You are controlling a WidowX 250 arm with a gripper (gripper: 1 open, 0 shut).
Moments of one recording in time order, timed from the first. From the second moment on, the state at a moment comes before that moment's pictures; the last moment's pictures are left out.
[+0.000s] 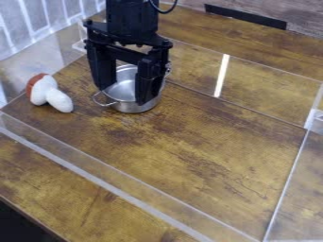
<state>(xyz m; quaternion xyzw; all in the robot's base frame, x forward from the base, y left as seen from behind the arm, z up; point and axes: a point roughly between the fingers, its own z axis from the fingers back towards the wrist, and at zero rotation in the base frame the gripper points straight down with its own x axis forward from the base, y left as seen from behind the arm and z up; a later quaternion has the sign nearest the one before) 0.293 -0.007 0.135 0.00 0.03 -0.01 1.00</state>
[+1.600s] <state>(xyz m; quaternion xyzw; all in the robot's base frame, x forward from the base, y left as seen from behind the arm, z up) 0.319 0.009 0.134 -0.02 0.02 0.03 1.00</state>
